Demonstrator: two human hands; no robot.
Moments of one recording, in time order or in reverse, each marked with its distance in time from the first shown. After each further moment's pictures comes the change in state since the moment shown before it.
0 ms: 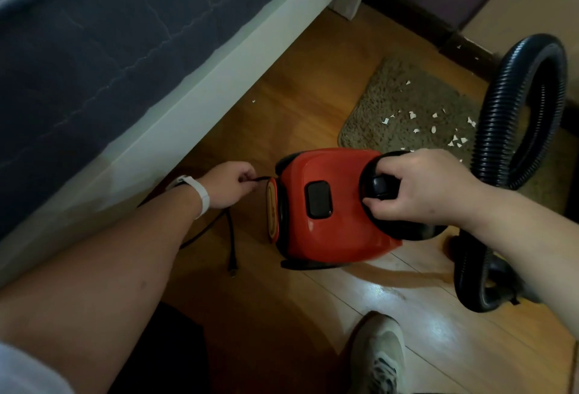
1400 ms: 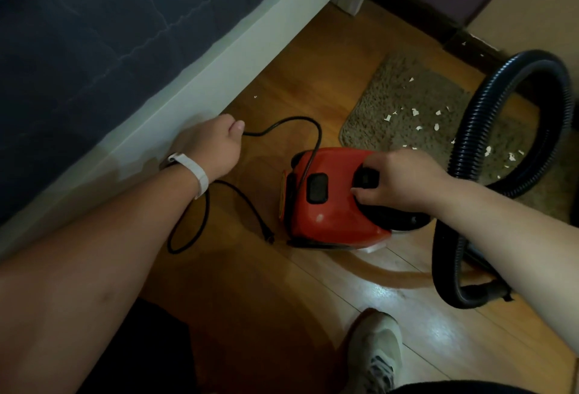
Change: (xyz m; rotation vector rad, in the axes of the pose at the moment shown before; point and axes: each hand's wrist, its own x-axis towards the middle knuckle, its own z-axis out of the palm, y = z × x) left_hand -0.015 0.039 -0.035 0.298 0.483 -0.029; right_hand 0.018 0.010 0.030 -0.078 -0.158 0.110
